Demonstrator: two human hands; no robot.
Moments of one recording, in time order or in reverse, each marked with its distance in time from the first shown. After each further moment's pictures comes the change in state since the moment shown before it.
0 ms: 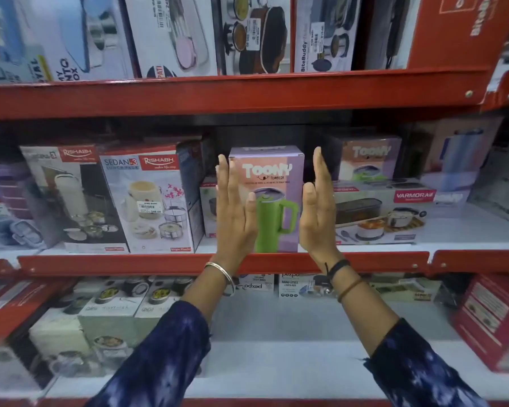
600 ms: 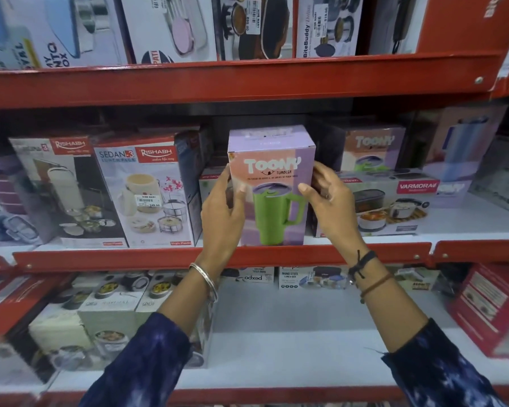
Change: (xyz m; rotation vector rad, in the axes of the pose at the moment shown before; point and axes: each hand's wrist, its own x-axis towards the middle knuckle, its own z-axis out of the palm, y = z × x) left_hand 0.003 -0.010 -0.023 -0.100 -0.048 -0.305; right_hand 0.007 0.006 -0.025 0.143 -0.155 0.362
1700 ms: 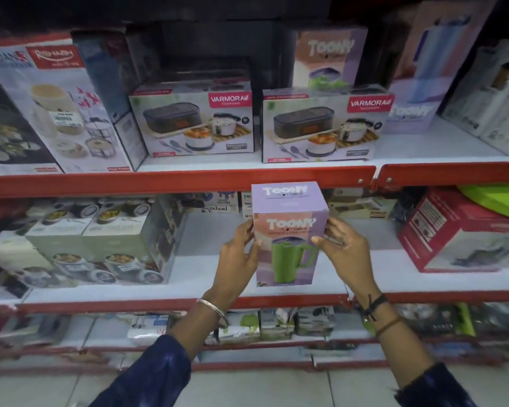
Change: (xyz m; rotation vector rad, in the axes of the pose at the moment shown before) left_hand -0.216 -0.010 0.089 0.029 -0.418 -0.221; right_hand -0.173 0.124 -0.141 -0.010 -0.028 0.419
